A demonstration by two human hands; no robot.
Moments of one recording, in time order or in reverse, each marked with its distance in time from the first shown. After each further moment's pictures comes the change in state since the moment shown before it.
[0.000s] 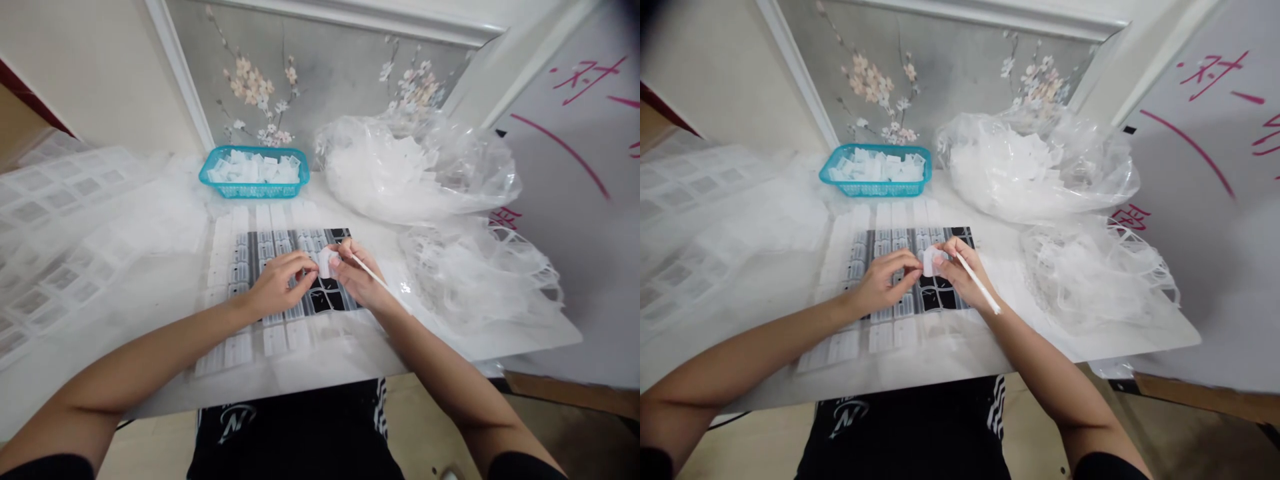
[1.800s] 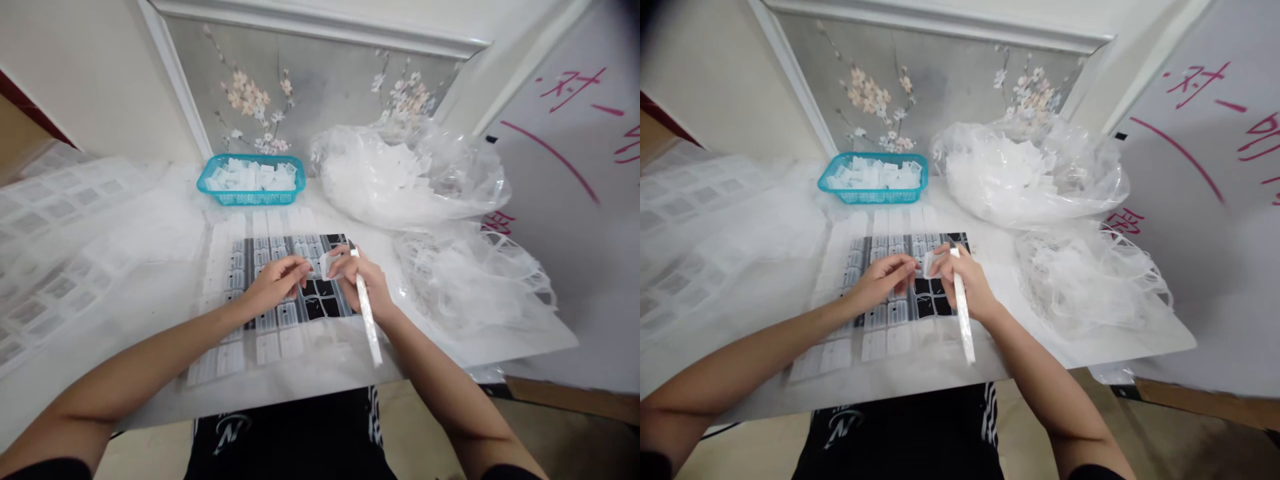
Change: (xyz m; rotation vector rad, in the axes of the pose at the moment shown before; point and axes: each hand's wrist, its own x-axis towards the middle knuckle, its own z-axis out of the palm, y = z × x) left_hand 0.007 -0.003 -0.003 -0.389 -0.129 -0.590; right_hand -0.007 -0.020 -0.013 -0.865 -0.103 -0.579
